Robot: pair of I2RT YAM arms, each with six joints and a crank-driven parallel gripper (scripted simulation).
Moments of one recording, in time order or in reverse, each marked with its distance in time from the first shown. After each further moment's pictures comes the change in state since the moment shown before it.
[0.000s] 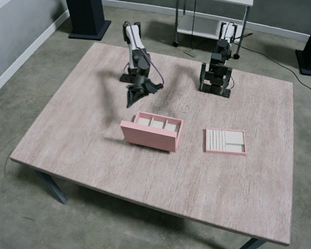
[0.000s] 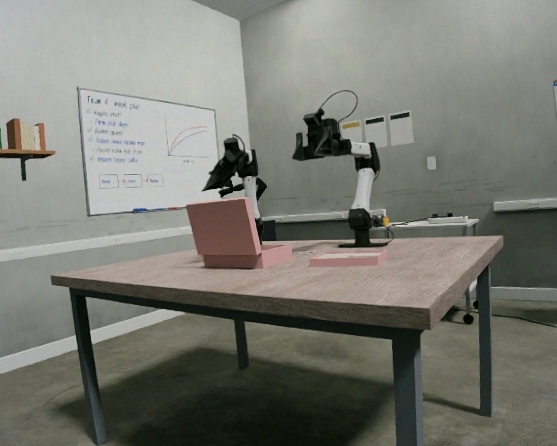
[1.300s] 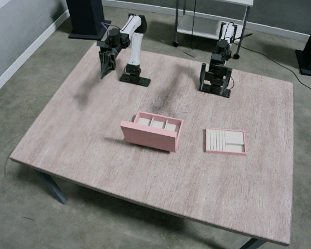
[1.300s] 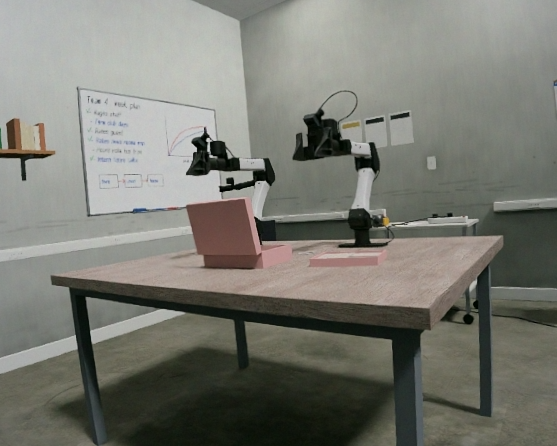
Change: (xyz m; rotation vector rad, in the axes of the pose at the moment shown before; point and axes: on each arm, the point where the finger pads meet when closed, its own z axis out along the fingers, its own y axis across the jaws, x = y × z) left arm 0.002 0.000 0.001 0.000 0.006 0.000; right arm 0.101 -0.119 -0.106 0.262 -0.357 0.965
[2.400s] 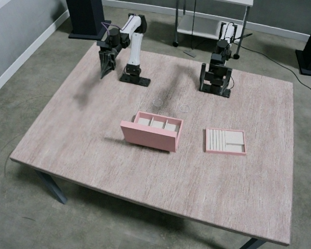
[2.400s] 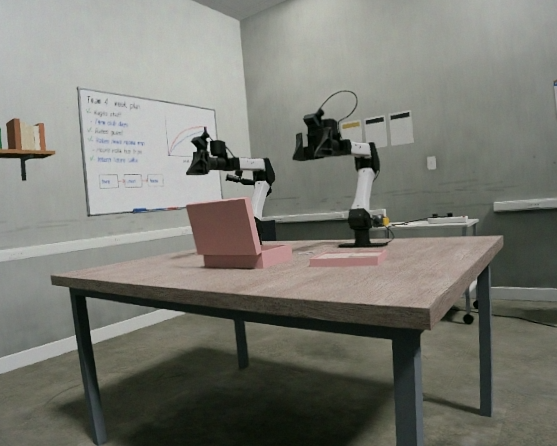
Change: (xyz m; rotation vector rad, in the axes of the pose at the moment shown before) left arm 0.000 0.000 0.000 0.000 0.000 0.000; right arm -0.002 0.000 0.000 0.004 0.001 -0.002
